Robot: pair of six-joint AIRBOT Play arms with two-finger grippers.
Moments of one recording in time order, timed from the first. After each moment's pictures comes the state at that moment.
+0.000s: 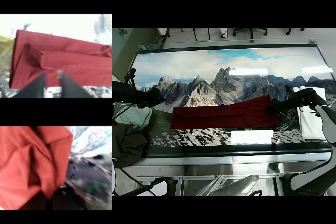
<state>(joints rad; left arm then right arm) 0.21 -1.31 1.31 -2.04 1.24 1.65 -0.25 -1.81 1.23 2.29 -1.17 -1.91</state>
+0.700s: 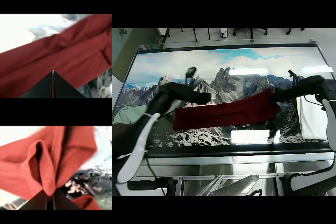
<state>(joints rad) -0.39 -1.60 1.37 -2.05 0.89 1.66 -0.24 -1.63 1.42 2.30 -1.28 -1.94</state>
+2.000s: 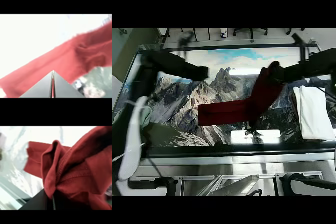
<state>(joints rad) -0.29 -1.53 1.84 -1.98 1.24 1.62 0.00 -1.41 1.59 2.36 -1.37 -1.80</state>
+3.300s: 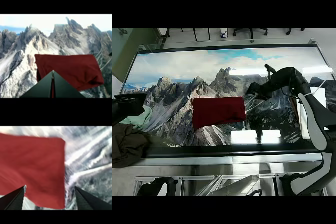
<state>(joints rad) 0.04 -0.60 1.12 -1.94 1.07 1.66 0.07 -1.77 1.56 2.21 -1.22 -1.59</state>
